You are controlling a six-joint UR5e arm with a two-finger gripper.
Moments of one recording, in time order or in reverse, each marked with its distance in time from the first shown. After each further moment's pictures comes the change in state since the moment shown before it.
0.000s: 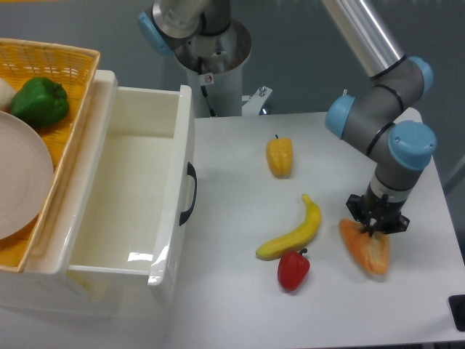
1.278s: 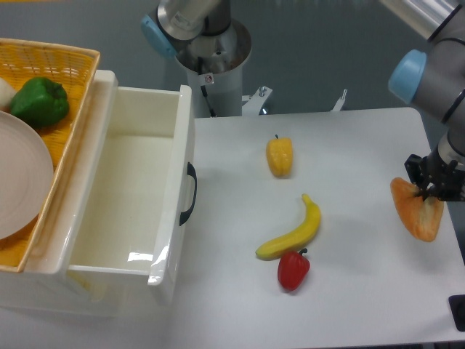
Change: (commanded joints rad) arm 0.058 -0.031 0.362 -0.479 0.135 0.287
